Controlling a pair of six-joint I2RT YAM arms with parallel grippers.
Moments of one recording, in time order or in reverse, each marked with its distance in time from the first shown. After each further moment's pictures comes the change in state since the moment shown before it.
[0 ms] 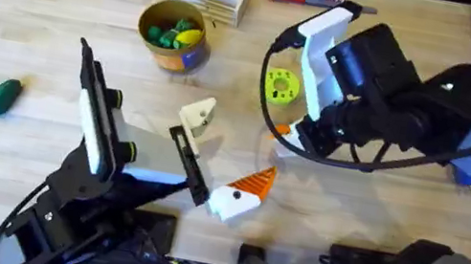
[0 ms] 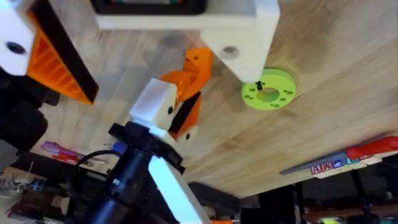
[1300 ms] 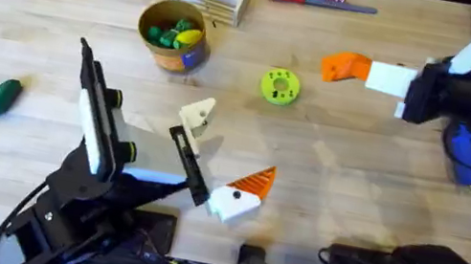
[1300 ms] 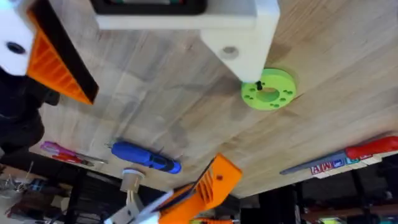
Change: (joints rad) left arm 0.000 0.000 0.000 0.000 0.000 0.000; right arm -0.463 -0.393 0.015 0.079 -0.309 0.109
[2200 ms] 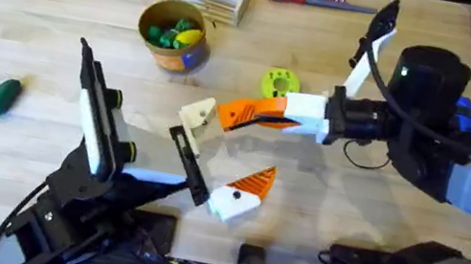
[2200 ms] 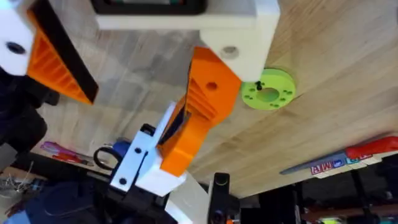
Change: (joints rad) left arm 0.000 0.000 0.000 0.000 0.000 0.000; right arm 0.212 0.332 -0.406 0.987 -0.676 0.918
